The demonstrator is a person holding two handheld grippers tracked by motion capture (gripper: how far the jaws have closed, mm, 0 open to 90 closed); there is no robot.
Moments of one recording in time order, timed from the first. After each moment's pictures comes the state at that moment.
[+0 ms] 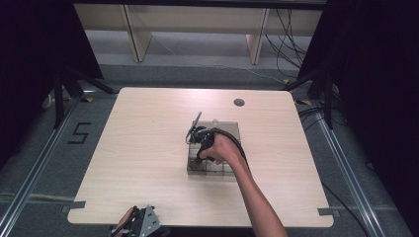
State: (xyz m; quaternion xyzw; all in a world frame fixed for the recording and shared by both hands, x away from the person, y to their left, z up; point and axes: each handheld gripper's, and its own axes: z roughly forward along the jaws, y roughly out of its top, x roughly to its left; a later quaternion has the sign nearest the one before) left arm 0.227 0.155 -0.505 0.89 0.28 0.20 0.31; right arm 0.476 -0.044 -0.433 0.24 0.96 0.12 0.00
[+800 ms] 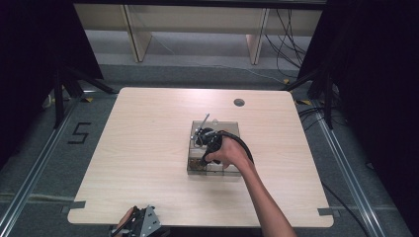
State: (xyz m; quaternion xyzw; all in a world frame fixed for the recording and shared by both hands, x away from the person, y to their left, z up) left arm 0.227 0.155 -0.506 0.89 0.28 0.20 0.30; right arm 0.462 -0.064 -0.425 0.23 0.96 0.15 0.02
